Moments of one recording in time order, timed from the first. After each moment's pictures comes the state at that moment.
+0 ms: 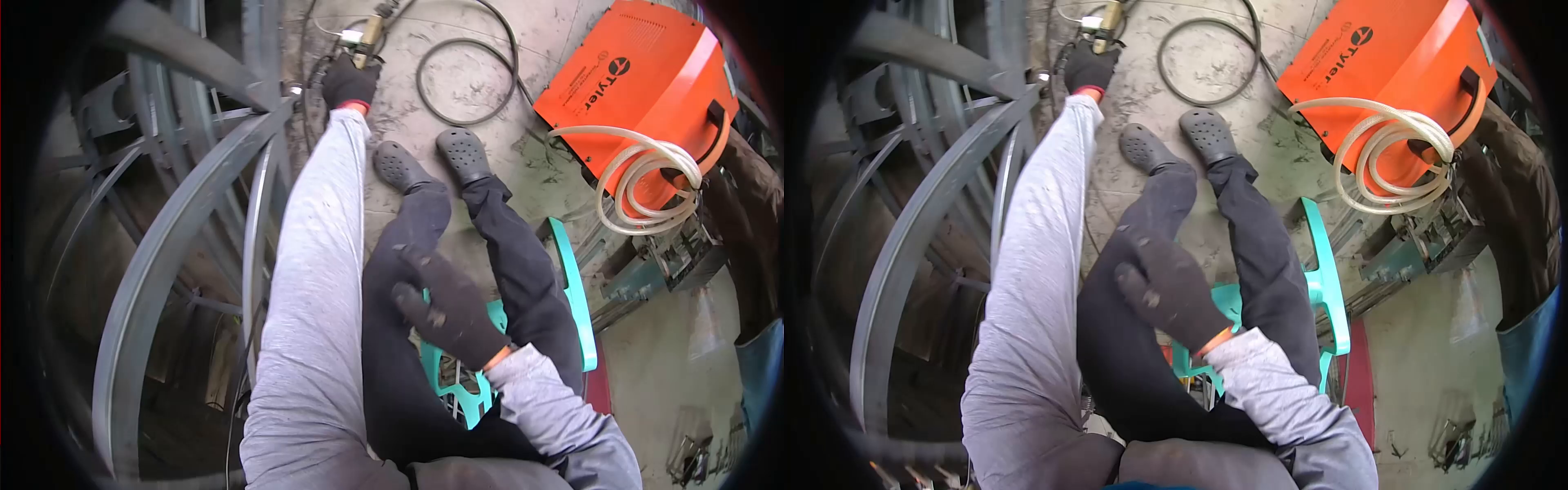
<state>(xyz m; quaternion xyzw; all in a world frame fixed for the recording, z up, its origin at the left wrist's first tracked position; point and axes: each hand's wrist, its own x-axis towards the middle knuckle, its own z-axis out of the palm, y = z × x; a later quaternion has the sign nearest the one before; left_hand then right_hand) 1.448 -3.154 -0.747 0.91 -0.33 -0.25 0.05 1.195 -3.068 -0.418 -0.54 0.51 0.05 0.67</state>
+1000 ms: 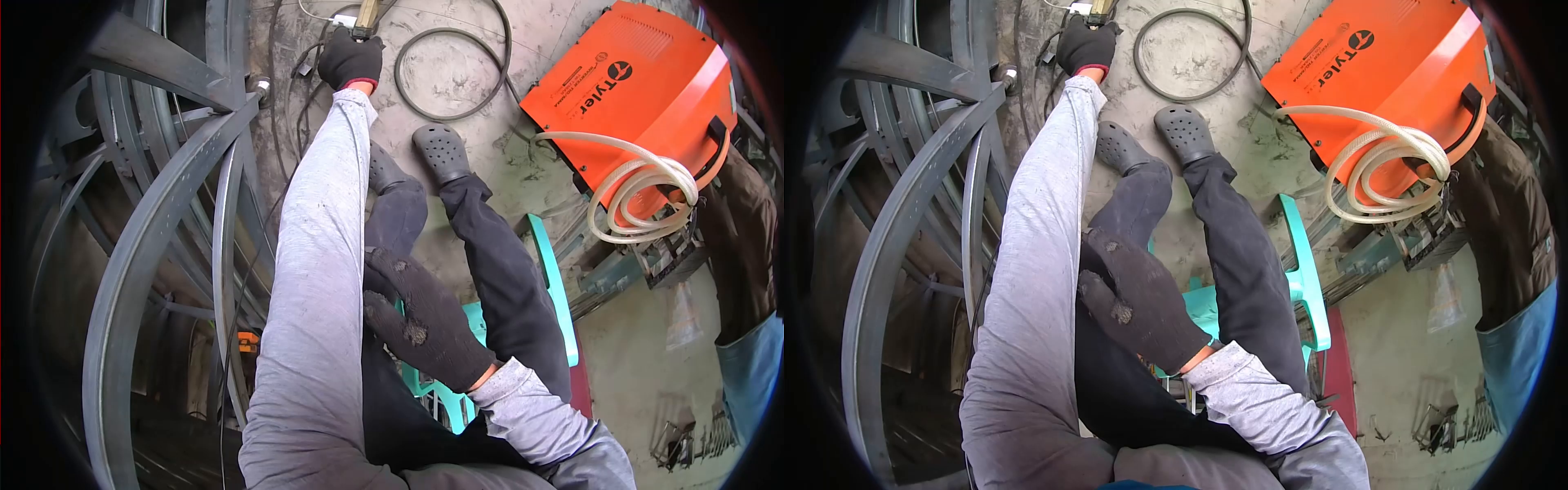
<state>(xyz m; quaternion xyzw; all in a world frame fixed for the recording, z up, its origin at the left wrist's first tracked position) 1.411 -3.187 -0.777 0.92 -0.27 -0.24 0.12 1.225 -3.089 -0.420 -0.53 0.50 0.01 0.69</state>
